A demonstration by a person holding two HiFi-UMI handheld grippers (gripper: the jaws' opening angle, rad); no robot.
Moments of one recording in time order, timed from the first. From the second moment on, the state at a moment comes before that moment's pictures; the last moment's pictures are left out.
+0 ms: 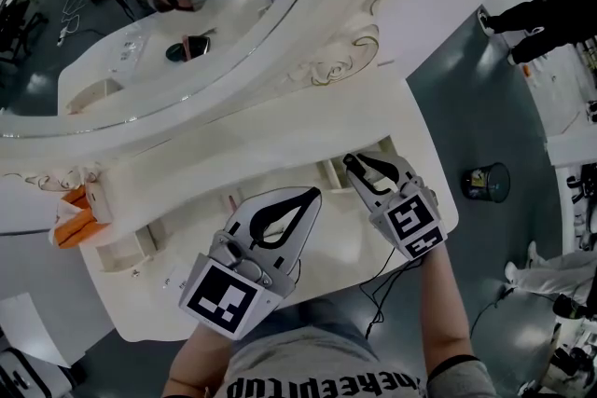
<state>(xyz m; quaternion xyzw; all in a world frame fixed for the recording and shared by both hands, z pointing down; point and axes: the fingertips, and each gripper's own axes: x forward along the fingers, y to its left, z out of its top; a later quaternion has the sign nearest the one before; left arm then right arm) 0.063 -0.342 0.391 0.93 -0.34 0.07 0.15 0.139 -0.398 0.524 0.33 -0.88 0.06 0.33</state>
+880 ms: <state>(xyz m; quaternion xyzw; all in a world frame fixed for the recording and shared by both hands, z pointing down) 0.075 -0.330 0.386 0.93 -0.33 0.06 0.14 0.143 -0.390 0.467 0.39 -0.90 0.11 0.17</state>
